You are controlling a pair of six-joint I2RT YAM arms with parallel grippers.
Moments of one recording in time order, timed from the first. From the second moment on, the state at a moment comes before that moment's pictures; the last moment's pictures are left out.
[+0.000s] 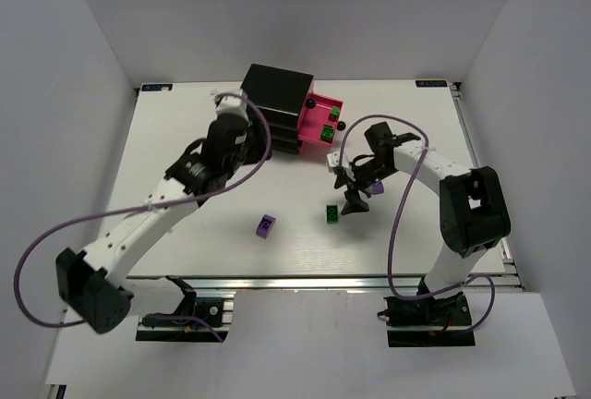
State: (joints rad) left arm -0.64 1.33 1.28 -0.40 -0.29 -0.50; right arm 0.34 1.74 1.21 -0.89 -0.92 -1.34
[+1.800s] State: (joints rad) left arm -0.64 1.04 0.81 -0.50 -0.41 -0.80; right arm 0.41 1.92 1.57 -0.21 -0.49 -0.52
